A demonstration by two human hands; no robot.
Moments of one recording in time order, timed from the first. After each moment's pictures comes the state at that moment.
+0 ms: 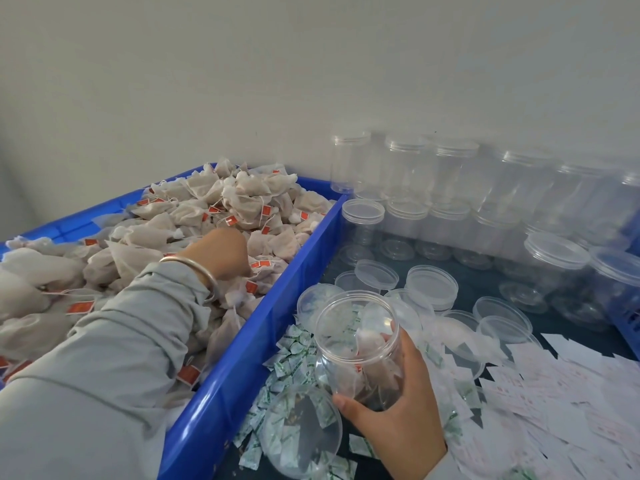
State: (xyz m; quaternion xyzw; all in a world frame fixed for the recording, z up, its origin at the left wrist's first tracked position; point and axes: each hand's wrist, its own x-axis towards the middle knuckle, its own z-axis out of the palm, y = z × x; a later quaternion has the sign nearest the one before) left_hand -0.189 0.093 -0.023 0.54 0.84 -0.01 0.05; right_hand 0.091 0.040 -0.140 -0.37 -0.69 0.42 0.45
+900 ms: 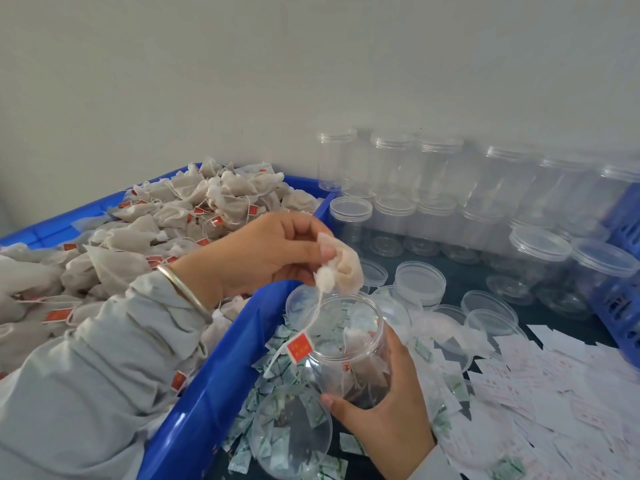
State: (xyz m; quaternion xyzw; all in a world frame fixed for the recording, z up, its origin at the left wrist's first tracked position) left_hand -0.109 0.062 0.012 0.59 0.43 0.44 0.51; right_hand 0.091 0.040 -0.139 -0.39 -0.70 0.41 0.43
